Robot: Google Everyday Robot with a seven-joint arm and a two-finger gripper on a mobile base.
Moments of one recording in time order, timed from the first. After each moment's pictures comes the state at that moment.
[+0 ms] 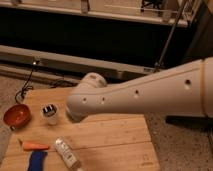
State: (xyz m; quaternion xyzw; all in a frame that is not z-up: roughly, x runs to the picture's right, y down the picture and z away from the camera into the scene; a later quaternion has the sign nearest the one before) arm -0.181 0.106 0.613 0.12 -0.27 -0.90 0.32
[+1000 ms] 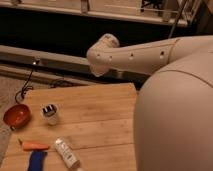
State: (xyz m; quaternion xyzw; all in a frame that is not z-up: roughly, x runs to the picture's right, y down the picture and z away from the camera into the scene) arm 0.015 -0.076 0.772 -0.03 -0.10 -0.84 0.53
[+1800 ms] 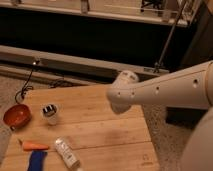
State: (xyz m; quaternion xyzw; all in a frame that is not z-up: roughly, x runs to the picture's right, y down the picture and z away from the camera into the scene) arm 0.042 0.127 0.714 -0.13 -0.19 -0.81 0.54
